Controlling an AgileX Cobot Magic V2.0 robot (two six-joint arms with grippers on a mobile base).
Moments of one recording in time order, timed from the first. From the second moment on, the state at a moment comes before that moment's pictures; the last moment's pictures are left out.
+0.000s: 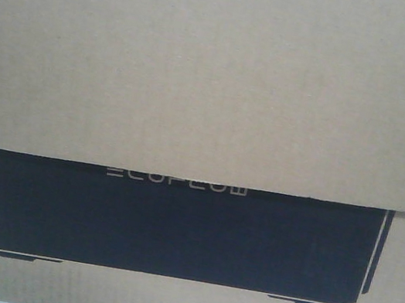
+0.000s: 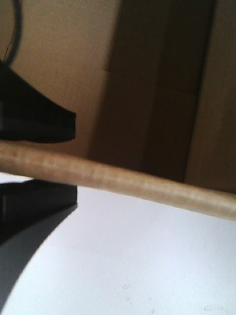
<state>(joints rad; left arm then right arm) -0.23 1.31 -1.20 0.04 0.95 -0.12 0.04 1.31 -1.19 0.19 0.97 -0.13</state>
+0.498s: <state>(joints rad) -0.23 1.30 -1.21 0.06 0.96 -0.12 0.04 1.27 -1.20 0.14 0.95 -0.13</state>
